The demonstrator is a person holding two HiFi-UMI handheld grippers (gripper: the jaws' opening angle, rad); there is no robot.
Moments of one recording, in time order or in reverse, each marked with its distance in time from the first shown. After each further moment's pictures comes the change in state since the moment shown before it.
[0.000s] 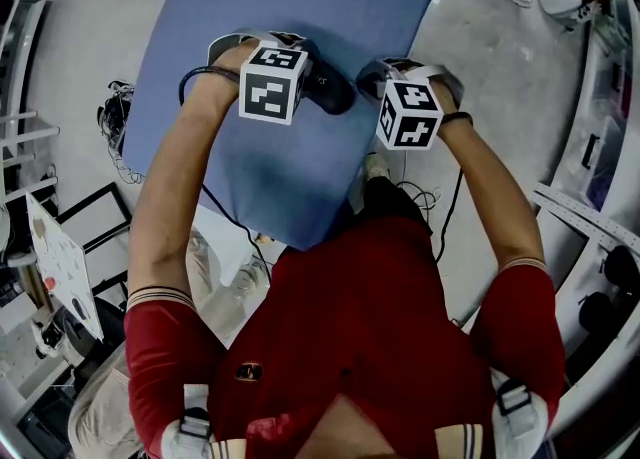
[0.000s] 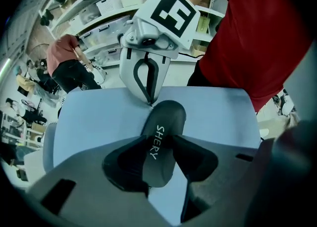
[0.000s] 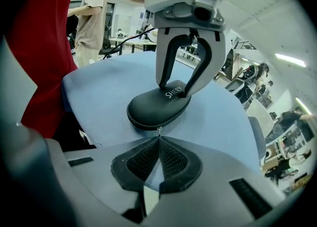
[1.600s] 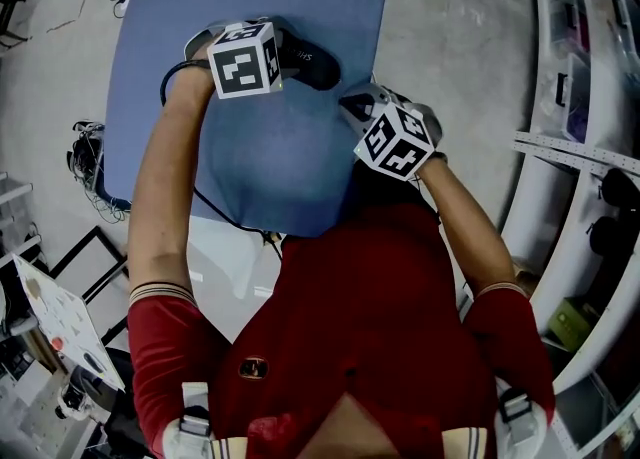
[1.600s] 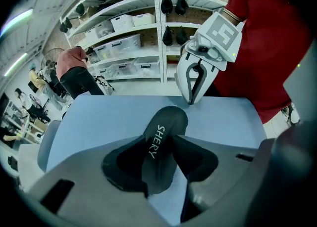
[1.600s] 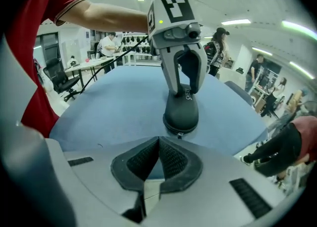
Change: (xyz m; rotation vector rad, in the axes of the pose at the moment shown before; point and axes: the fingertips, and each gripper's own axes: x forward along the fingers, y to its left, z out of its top) left arm -0.001 0.001 -0.002 -0.071 -0.215 0.072; right arm -0.012 0.072 0.040 0.557 -0.029 -0.182
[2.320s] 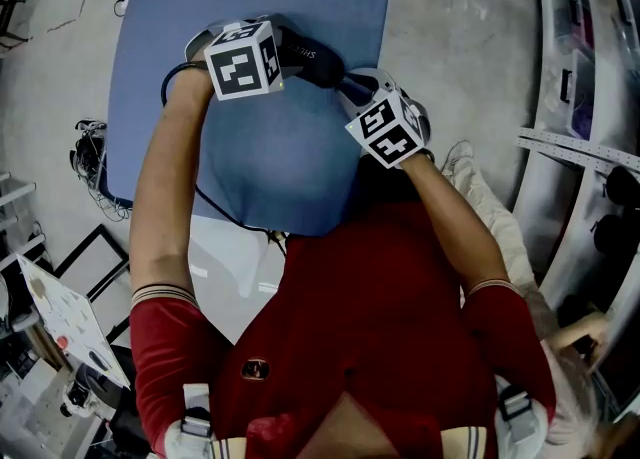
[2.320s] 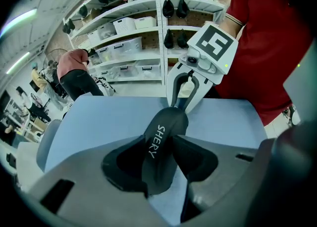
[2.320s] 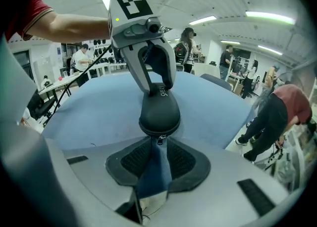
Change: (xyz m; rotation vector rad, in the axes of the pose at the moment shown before) left arm 0.004 0.005 0.005 -0.007 -0.044 0.007; right arm 0.018 -0.040 -0.005 0.268 -0.064 -0.176
